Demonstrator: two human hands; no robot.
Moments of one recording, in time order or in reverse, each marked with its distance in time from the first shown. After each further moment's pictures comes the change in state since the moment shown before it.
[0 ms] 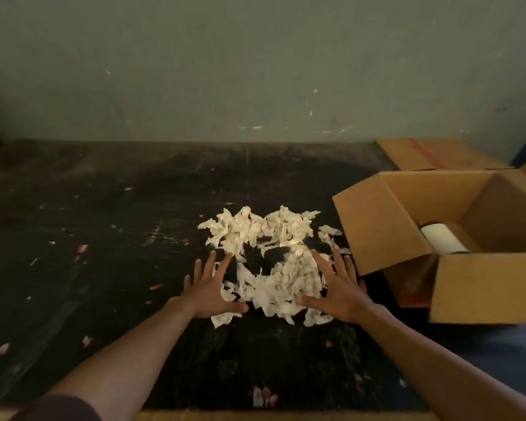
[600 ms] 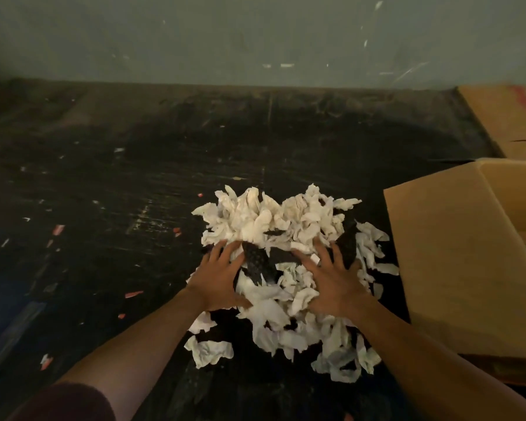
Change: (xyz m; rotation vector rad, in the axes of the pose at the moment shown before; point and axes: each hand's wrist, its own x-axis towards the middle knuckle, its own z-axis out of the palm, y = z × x) left_hand 0.156 -0.023 0.019 0.321 0.092 0.119; right_hand 0.194 0.019 0.031 -0.383 -0.150 -0.231
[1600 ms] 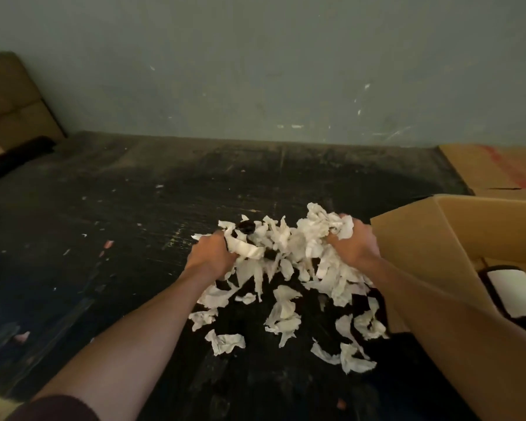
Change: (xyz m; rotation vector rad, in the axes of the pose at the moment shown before) left_hand -0.076 0.036 -0.124 -0.420 0.314 -0.582; right_hand -0.082 -0.017 -0.136 0.687 0.519 0.224
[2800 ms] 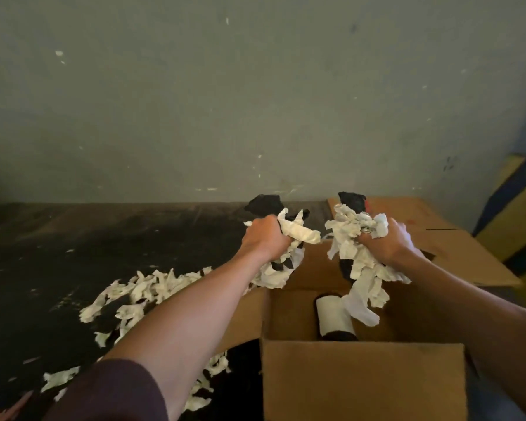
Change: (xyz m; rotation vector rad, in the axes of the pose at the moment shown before) left_hand -0.134 0.438 0.045 -0.162 0.098 0.423; right_hand -0.024 0.218 -0.358 0.026 0.252 0.115
